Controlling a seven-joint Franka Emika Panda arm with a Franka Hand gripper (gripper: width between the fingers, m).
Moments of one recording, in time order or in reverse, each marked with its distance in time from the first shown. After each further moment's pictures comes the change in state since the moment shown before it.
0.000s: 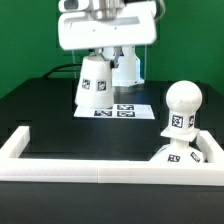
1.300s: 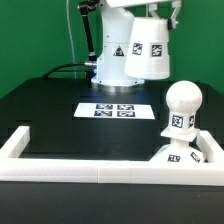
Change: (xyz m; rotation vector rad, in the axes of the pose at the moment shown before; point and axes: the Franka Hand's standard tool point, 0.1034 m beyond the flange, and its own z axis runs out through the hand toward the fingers) arm 0.078 -0.122 -0.064 0.024 0.032 0.052
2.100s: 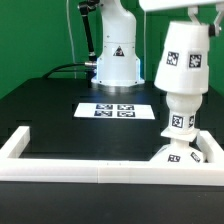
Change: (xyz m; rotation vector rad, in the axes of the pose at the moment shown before) arm 0.051 -0.063 0.036 -0.020 -0.006 0.055
